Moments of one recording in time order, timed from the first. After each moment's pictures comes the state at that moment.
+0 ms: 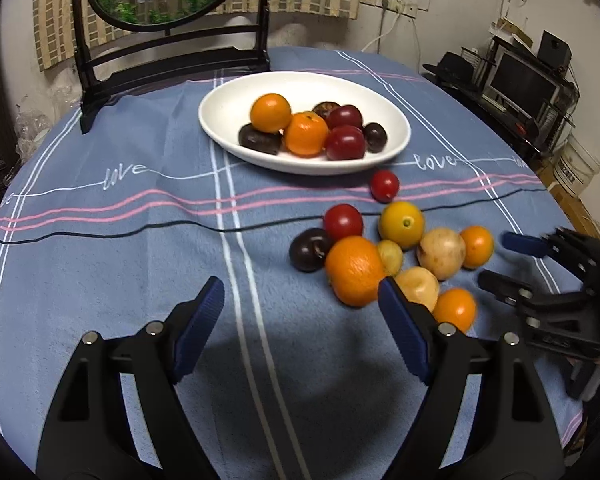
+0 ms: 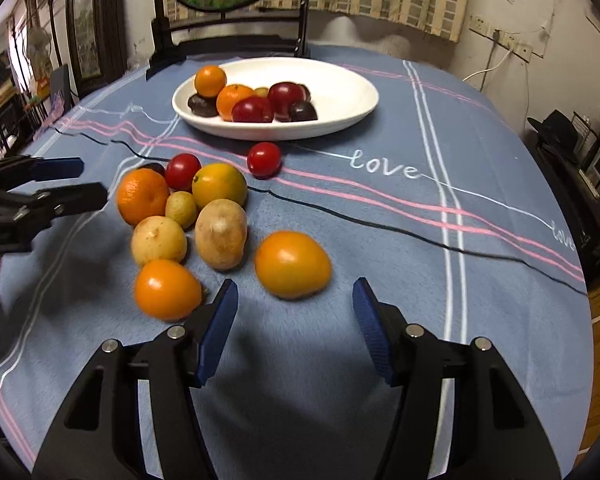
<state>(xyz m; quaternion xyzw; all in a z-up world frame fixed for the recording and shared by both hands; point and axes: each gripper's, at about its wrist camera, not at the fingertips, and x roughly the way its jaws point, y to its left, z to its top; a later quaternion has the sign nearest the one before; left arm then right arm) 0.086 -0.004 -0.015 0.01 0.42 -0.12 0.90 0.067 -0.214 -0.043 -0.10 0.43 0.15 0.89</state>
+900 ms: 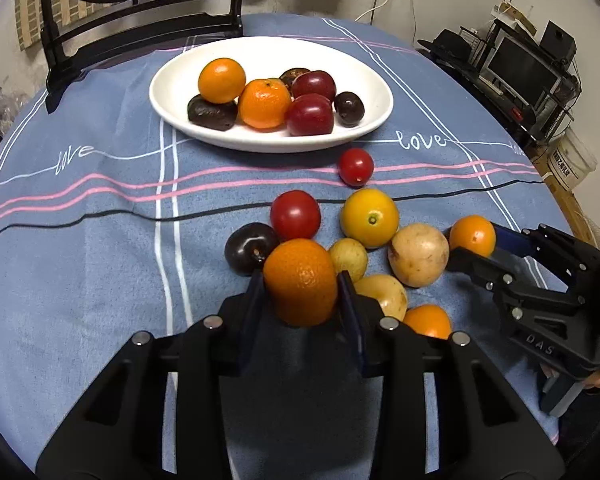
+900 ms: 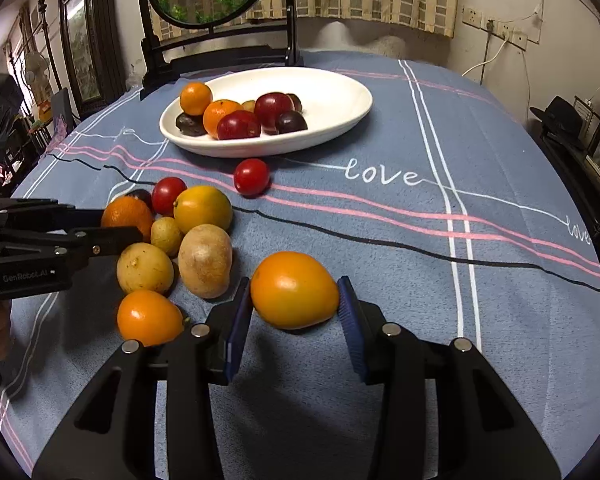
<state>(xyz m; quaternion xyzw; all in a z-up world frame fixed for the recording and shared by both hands) 0.111 -0.038 -0.030 -0.01 0.48 -0.13 0.87 0.080 -0.230 -0.045 -0.05 0.41 0.16 0.90</state>
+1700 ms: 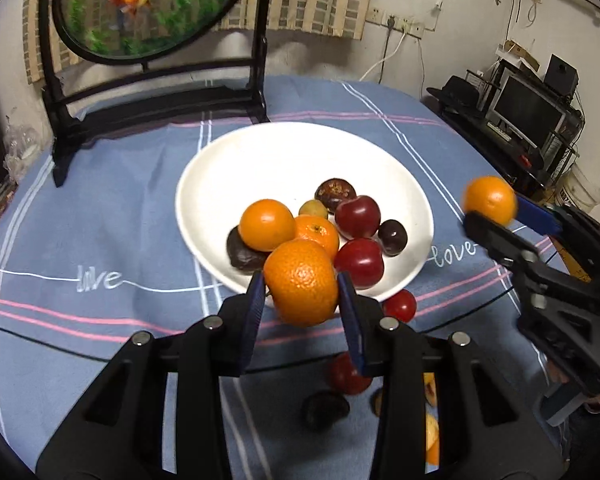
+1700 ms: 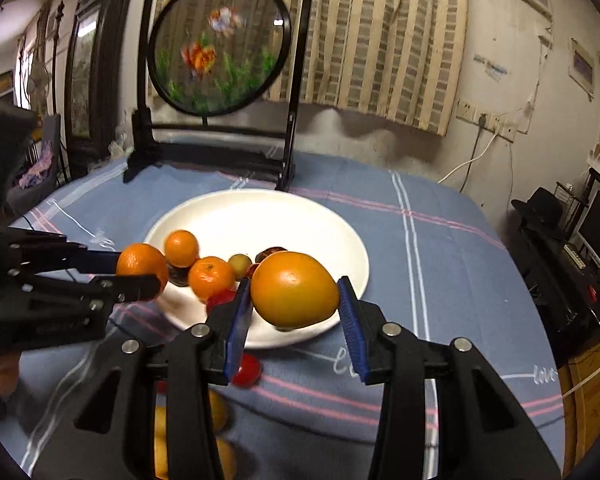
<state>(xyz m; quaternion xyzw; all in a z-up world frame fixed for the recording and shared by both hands) 0.194 -0.017 0.013 -0.02 0.41 -0.13 0.90 0.159 -0.184 0.020 -0.11 0.28 0.13 0.94</state>
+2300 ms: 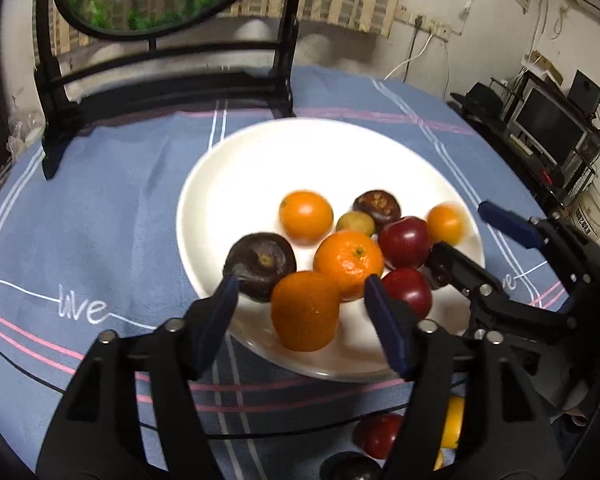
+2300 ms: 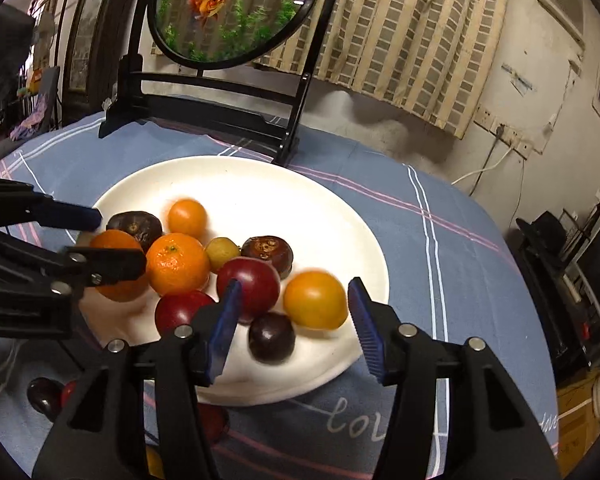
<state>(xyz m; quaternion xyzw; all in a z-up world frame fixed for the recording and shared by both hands) 0.238 -0.006 -0.007 -0.03 0.41 -0.10 0.91 0.212 -0.166 -0.021 -0.17 0.30 0.13 0.93</state>
